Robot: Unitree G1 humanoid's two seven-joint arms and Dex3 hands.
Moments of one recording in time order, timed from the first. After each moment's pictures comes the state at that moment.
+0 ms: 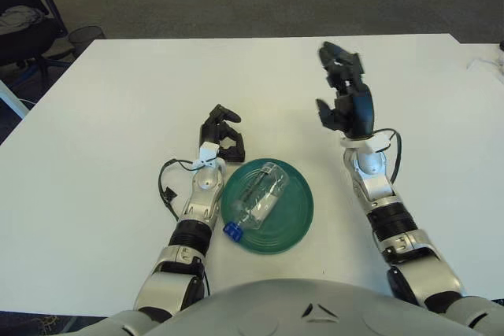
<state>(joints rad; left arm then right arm) -0.21 -0.07 0.00 0.54 0.13 -0.38 0.24 -0.29 -0.11 0.14 0.37 0.11 -0.77 -0.08</state>
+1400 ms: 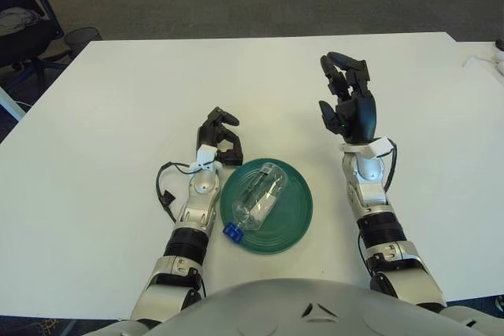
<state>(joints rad) -0.15 -0.06 -0.01 0.43 0.14 -0.31 0.23 -0.25 0.00 0.04 0.31 0.06 -0.74 0.02</state>
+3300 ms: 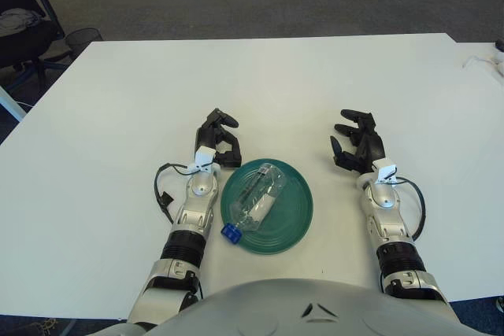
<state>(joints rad) -0.13 -0.05 -0.02 0.41 0.14 -0.30 0.21 -0.08 -0.06 -0.06 0.40 -0.01 -0.35 -0.04</state>
